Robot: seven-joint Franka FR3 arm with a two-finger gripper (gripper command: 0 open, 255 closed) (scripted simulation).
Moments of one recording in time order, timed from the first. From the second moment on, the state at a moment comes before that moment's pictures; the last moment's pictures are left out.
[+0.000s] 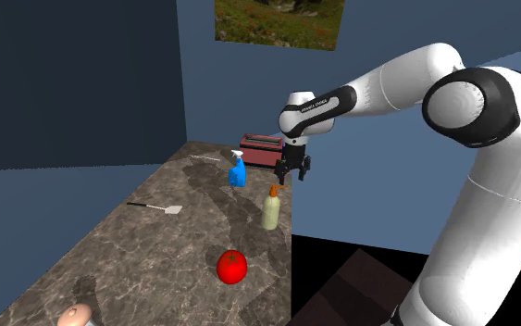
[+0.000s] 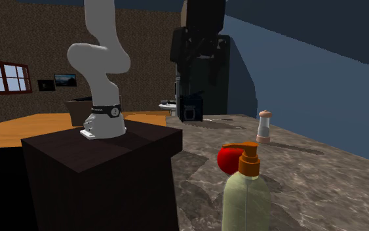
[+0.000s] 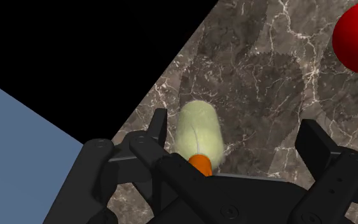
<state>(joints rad) -0.05 0.08 -0.15 -2.07 0.04 2.06 0.03</state>
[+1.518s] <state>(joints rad) -0.11 0.63 -0.14 -1.61 0.15 2.17 -0.04</state>
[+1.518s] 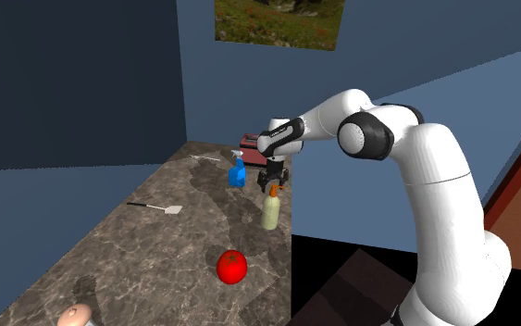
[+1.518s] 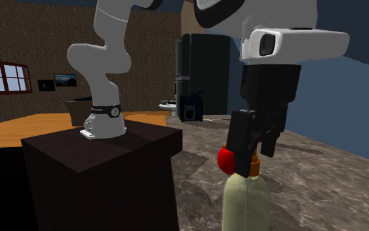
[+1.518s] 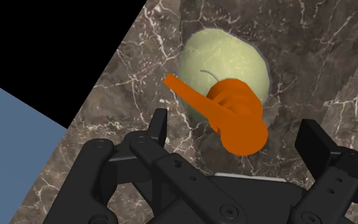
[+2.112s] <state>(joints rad) -0.11 0.63 -0.14 -1.61 0.15 2.17 -0.04</state>
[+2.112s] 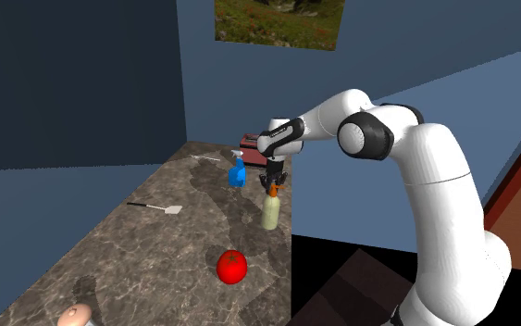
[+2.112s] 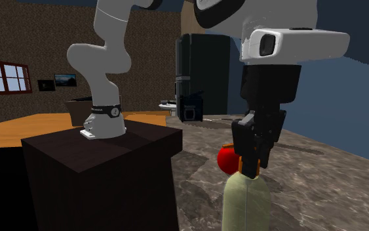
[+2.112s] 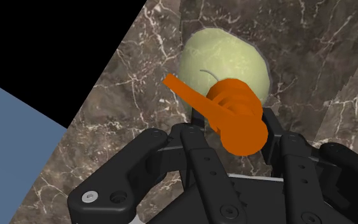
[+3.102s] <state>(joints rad) -0.11 0.58 -0.14 -1.60 0.14 2.09 -0.03</state>
